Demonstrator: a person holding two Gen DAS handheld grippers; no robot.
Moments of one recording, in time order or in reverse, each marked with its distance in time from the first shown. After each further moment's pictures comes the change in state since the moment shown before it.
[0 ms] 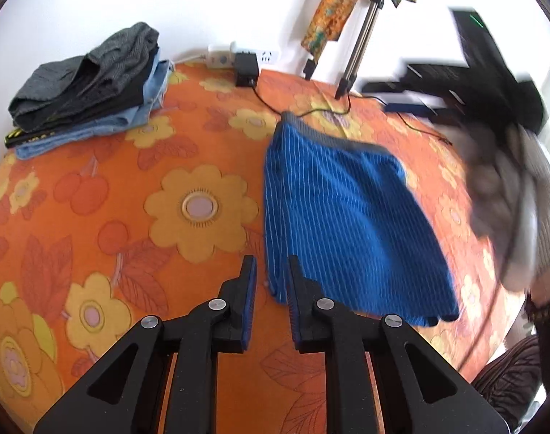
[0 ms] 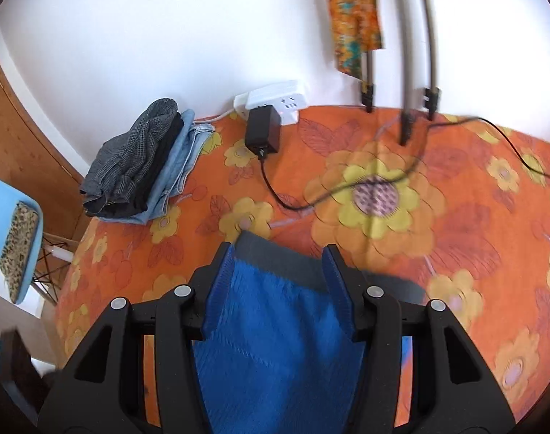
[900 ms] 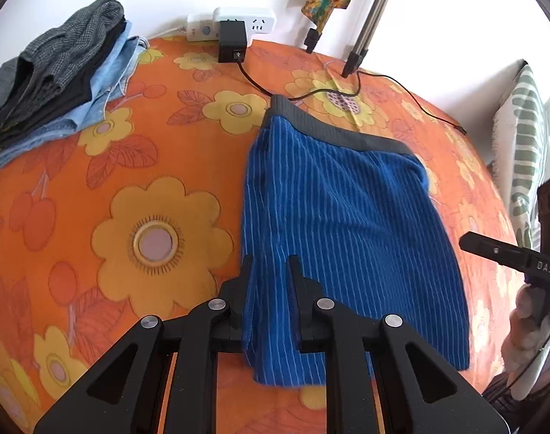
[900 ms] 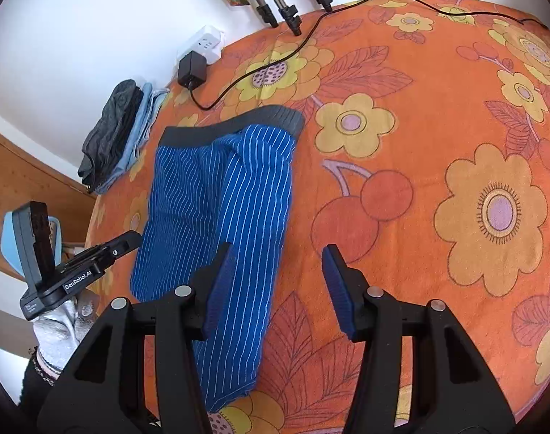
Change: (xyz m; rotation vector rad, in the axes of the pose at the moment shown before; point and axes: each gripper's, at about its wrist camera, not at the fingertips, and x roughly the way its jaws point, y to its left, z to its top) left arm 0.068 -0.012 0.042 -0.007 0.137 0.000; right arm -0.037 -0.113 -0.115 0.250 0.124 0.083
